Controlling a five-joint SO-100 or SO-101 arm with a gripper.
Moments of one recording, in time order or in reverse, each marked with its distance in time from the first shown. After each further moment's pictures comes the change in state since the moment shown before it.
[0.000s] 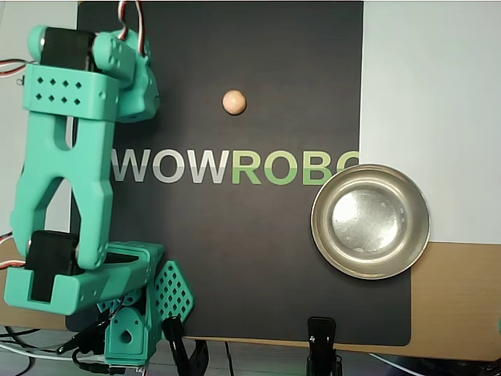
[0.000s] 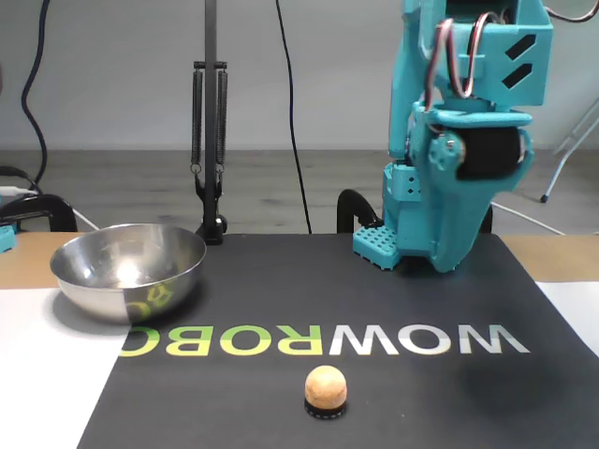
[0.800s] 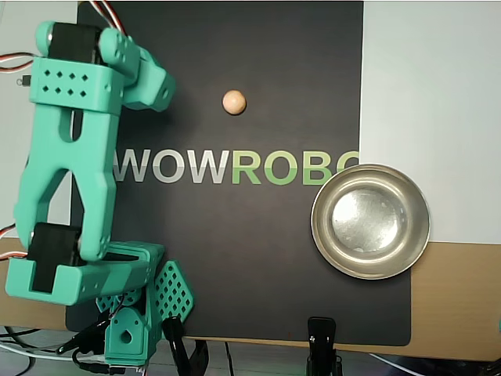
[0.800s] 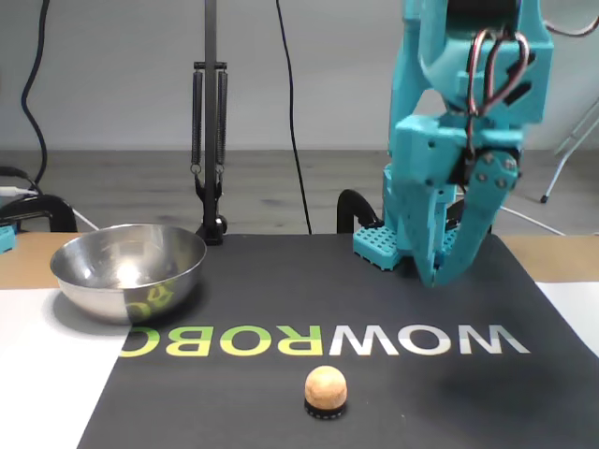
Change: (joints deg) arm 0.6 -3.3 0.0 0.0 -50.5
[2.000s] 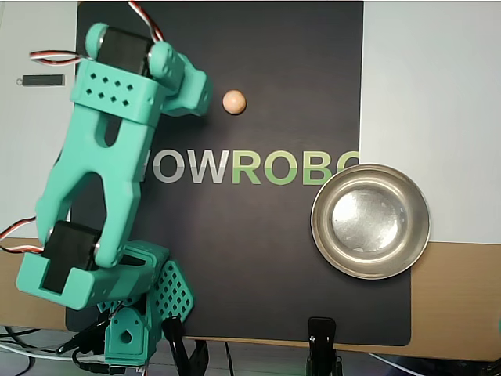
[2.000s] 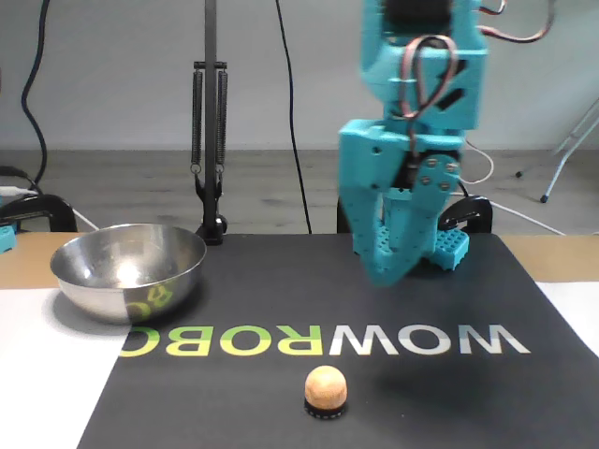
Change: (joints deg) arm 9.1 -0.4 0.0 0.0 -14.8
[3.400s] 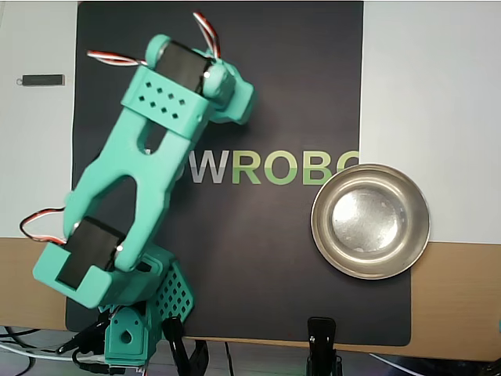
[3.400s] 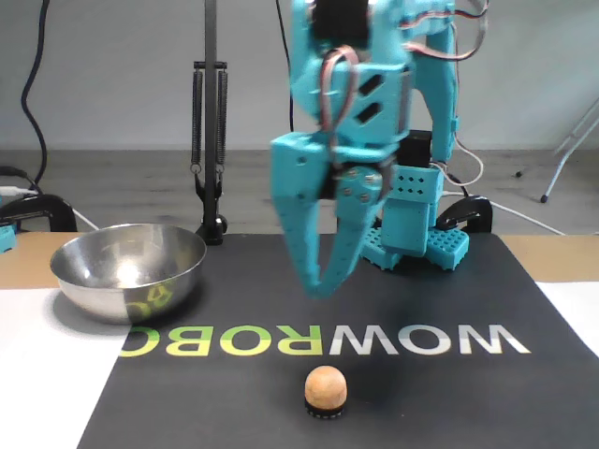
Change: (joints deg) arm 10.2 -3.7 -0.6 -6.0 -2.0
